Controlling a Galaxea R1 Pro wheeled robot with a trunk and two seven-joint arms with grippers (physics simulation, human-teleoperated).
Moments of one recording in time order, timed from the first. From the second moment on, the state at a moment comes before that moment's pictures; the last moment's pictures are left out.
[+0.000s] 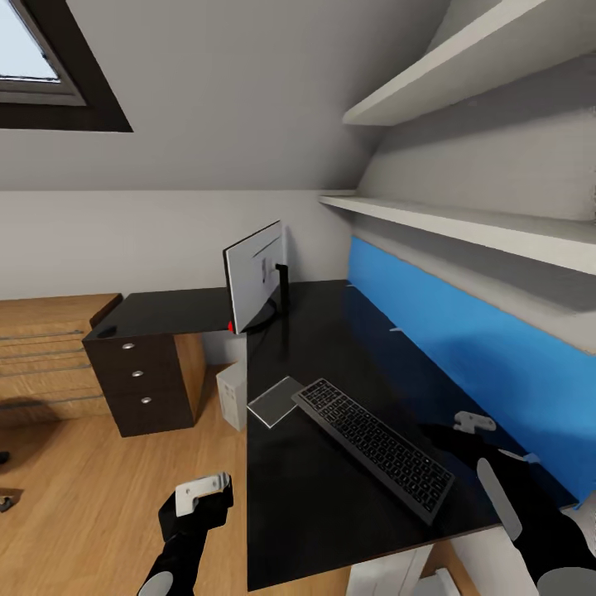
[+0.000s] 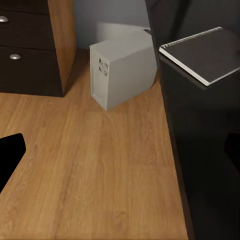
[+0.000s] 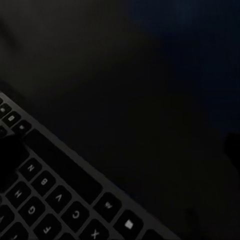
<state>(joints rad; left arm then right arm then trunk) 0.04 0.00 -0.34 -1.61 0.27 0.26 0.55 -0.46 -0.22 -0.10 -1.04 -0.33 0.46 0.08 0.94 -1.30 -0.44</state>
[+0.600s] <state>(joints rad) 0.04 0.01 -0.33 -1.61 0.27 0.26 0.55 -0.46 -0.22 -0.17 -0.95 -0.33 0.45 0.27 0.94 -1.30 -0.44</state>
